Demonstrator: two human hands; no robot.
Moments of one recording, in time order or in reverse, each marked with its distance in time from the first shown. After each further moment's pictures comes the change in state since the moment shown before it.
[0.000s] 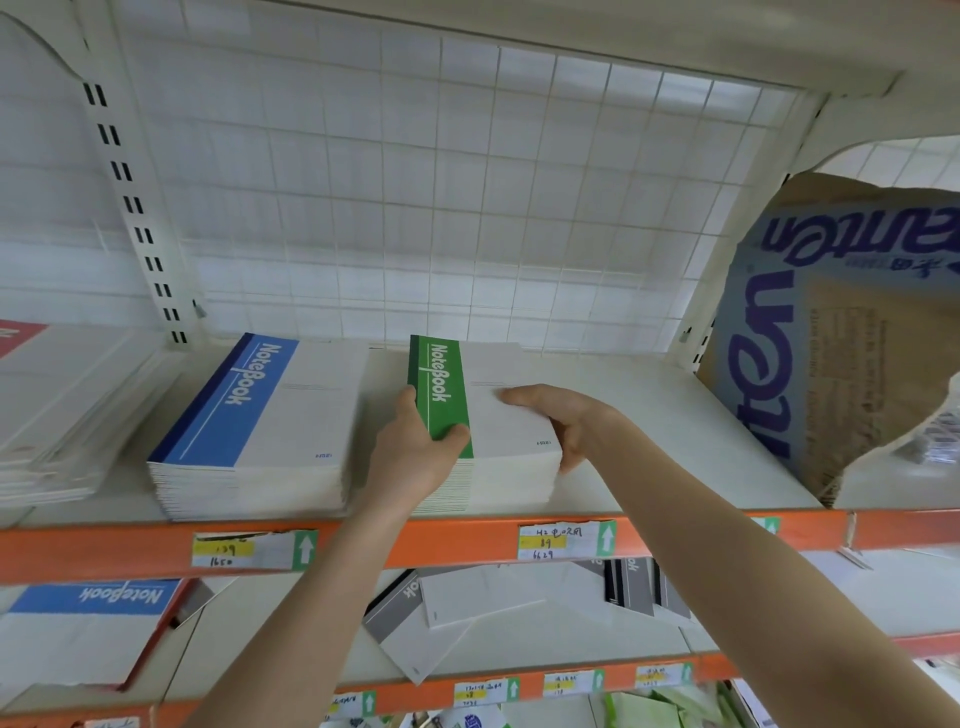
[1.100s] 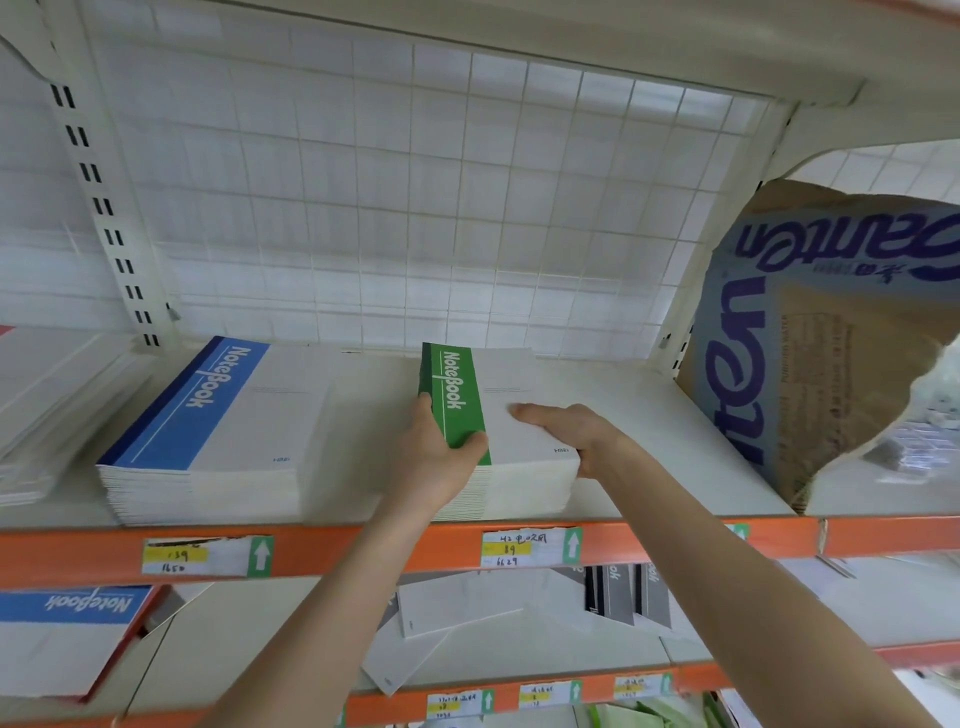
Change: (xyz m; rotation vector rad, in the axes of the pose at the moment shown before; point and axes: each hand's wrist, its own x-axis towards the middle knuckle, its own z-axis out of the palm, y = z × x) left_hand 0.000 0.016 0.046 -0.100 0.000 0.034; right_hand -0.006 0.034 -0.040 0.070 0.087 -0.279
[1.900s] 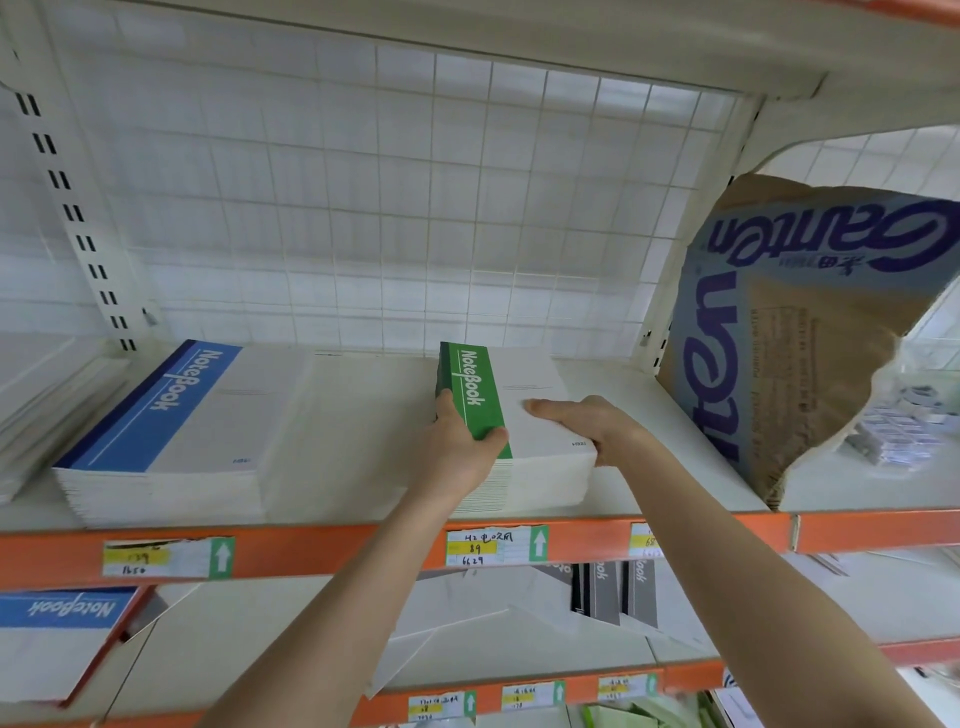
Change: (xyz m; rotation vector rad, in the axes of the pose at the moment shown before) left_hand 0.008 0.018 0.048 0.080 -0.030 0.026; right_hand -0.001 0.001 -0.047 -0.093 0.071 0.002
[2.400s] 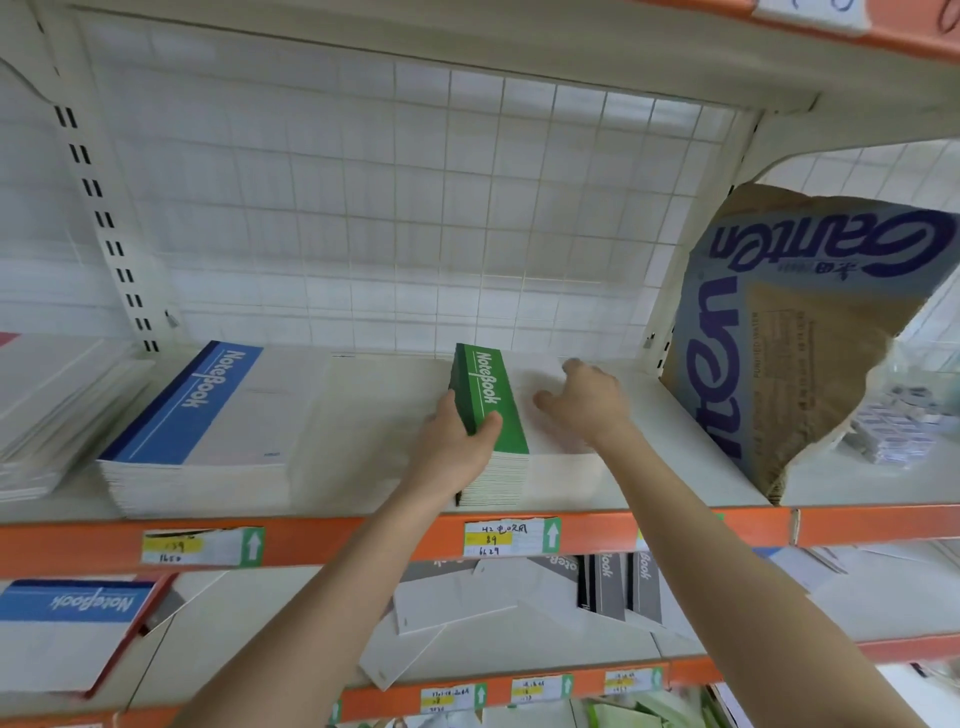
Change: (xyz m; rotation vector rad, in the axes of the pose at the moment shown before) left_hand -0.020 0.011 -0.032 0.048 -0.069 -0.010; right_hand -0.028 -0.027 0.025 -0.783 0.395 -0.308
